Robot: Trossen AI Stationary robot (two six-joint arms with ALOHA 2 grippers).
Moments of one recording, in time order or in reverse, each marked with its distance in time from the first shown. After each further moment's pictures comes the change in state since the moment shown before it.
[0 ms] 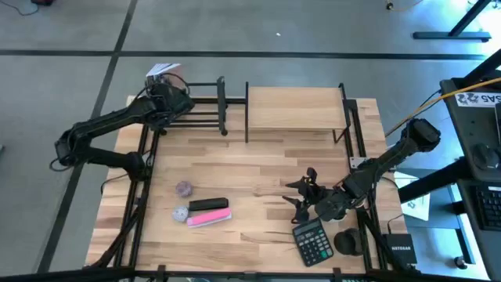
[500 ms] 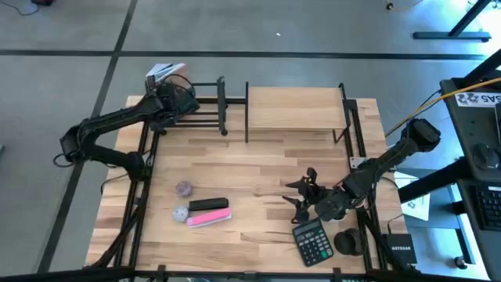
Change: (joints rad) left arm 0.000 0.056 0.000 0.028 0.025 0.016; right arm 0.000 0.000 0.000 0.000 0.001 0.000
